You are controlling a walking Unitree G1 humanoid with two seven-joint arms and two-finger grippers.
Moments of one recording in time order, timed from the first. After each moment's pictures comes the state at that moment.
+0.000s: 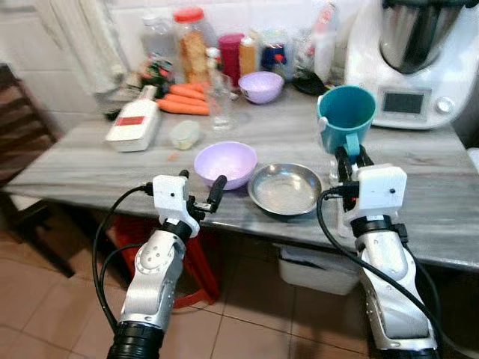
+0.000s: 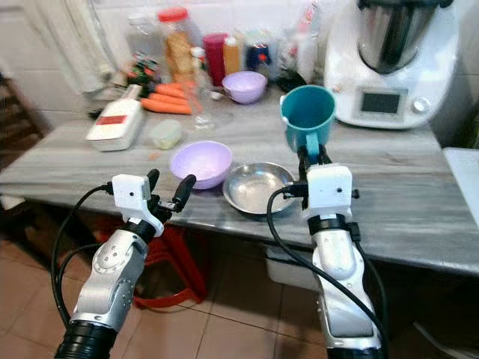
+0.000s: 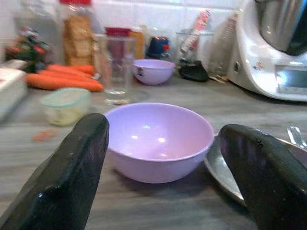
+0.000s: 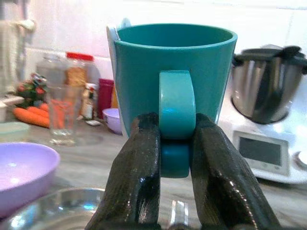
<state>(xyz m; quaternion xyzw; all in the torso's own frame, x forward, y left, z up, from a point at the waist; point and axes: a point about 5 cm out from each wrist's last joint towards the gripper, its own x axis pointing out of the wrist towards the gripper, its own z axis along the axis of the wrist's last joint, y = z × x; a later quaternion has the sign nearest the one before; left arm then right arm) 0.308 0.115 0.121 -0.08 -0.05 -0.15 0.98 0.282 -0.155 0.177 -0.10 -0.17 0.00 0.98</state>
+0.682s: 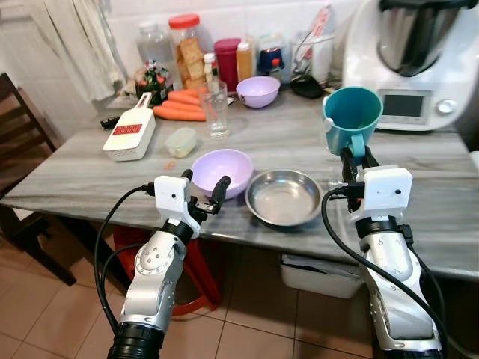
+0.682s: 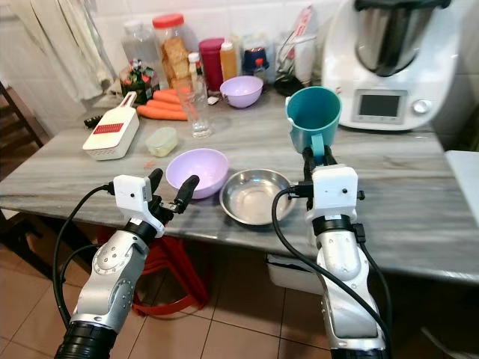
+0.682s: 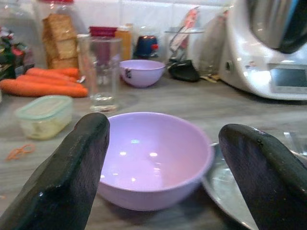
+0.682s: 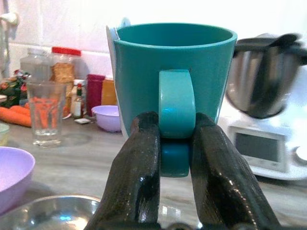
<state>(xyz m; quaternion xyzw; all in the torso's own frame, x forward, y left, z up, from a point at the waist) 0.306 0.113 0.122 -0.08 -0.06 -0.17 0.98 0.282 -0.158 0.177 -0.10 -0.17 0.00 0.98</state>
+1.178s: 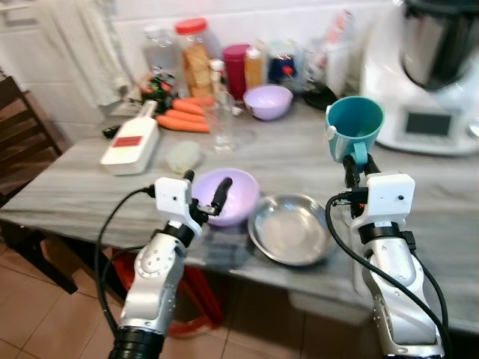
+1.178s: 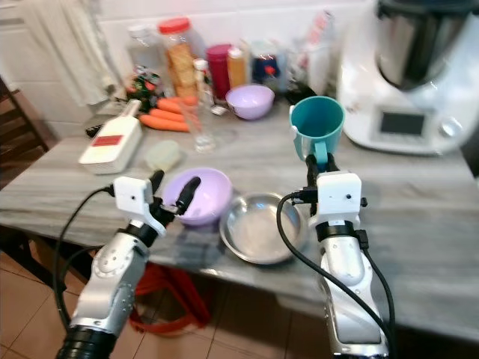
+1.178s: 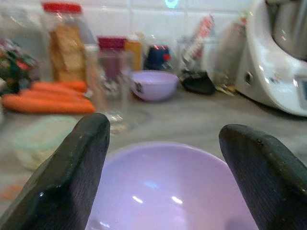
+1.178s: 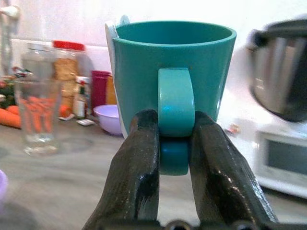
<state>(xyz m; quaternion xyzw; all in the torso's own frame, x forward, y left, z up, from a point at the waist) 0.301 0.115 0.124 -0.08 -0.07 -0.18 0.98 0.277 -0.162 0.167 -0.10 -0.15 0.00 0.98</state>
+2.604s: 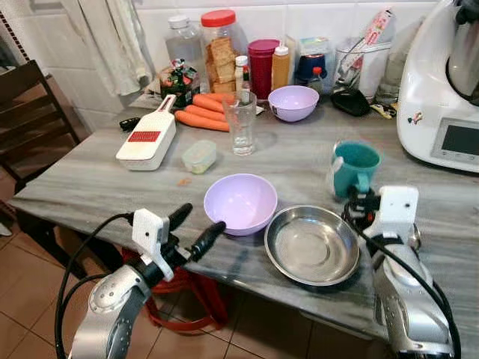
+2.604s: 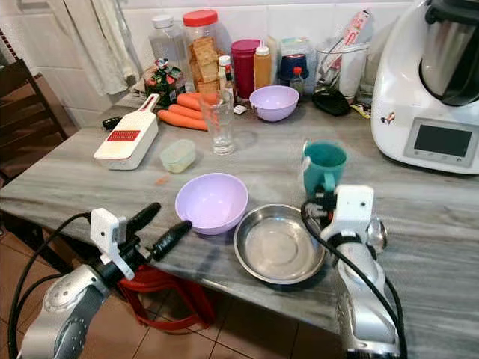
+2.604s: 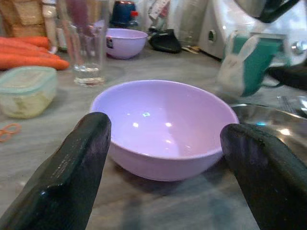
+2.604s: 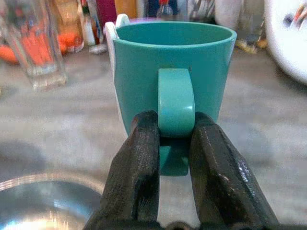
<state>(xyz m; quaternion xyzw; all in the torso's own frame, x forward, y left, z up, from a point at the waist) 0.250 0.149 0.101 -0.08 0.00 -0.34 0.94 0.282 -0.195 0.120 -0.01 0.02 -0.01 1.00</state>
